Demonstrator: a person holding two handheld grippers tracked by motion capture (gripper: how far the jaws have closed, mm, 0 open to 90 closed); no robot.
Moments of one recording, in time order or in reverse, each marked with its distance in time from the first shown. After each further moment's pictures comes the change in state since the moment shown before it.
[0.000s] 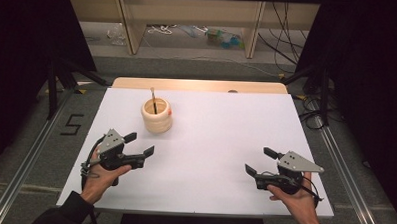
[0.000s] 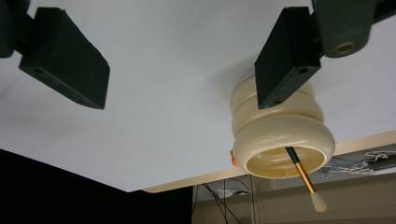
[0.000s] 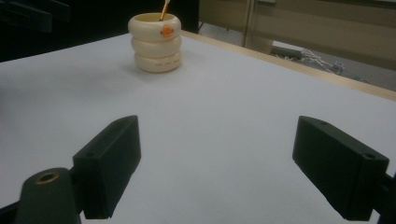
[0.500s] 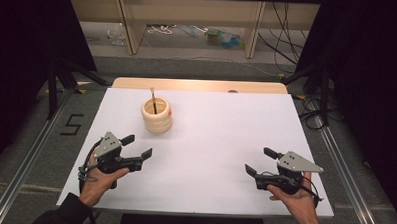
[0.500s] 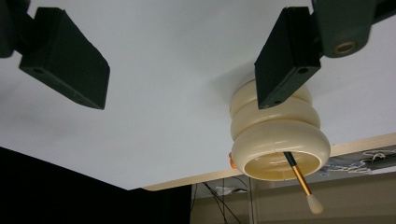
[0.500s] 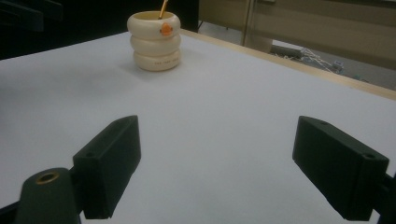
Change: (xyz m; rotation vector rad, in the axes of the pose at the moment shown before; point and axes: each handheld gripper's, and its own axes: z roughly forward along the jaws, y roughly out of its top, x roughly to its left) left arm 0.001 -0.006 -0.007 -0.008 0.006 -0.004; right arm 0.001 -0.001 0.000 0.014 0.003 0.015
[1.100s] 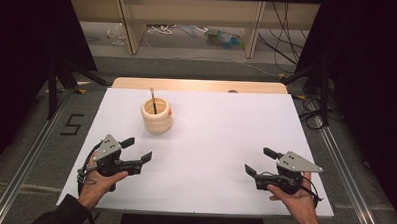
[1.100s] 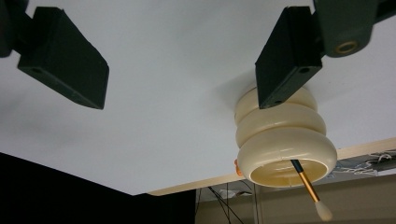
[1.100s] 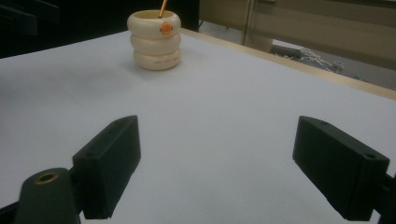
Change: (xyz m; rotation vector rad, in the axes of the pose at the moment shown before) left arm -0.002 -0.005 -0.003 0.011 -0.018 0.004; right arm -0.001 0.000 0.002 -0.014 -0.011 -0.023
